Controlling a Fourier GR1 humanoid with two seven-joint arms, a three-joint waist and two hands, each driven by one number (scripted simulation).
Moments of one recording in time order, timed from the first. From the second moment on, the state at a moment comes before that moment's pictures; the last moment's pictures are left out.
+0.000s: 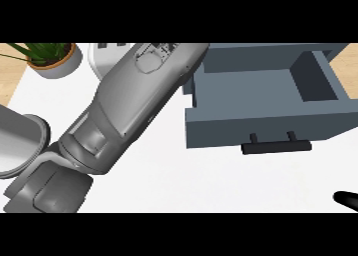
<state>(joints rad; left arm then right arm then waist) -1.50 0.00 -0.22 -0.53 0.35 0.46 0.19 0.01 -0.12 -0.32 -2.24 -0.09 0.08 0.34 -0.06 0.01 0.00</state>
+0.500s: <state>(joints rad) -1.58 0.00 -0.28 -0.38 0.42 0.55 0.12 -0.02 -0.14 -0.30 -2.24 -0.08 0.08 0.36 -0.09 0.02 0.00</state>
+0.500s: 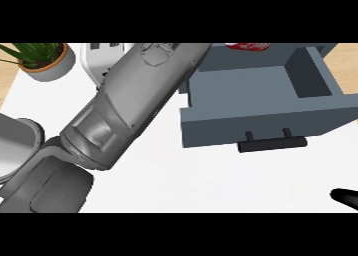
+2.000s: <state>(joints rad) -1.65 0.00 -0.30 -0.30 0.60 0.65 0.00 -0.25 -0.33 -0.01 -1.92 0.54 0.07 0.12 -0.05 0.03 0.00</state>
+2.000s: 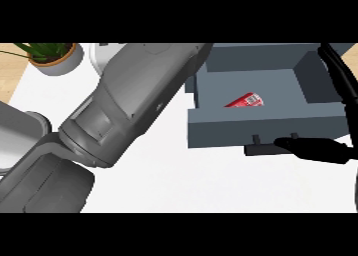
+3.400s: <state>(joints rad) -1.52 0.15 -0.29 -0.43 0.55 0.56 0.09 -0.82 -0.17 0.03 -0.76 1.06 -0.53 -0.03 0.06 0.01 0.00</state>
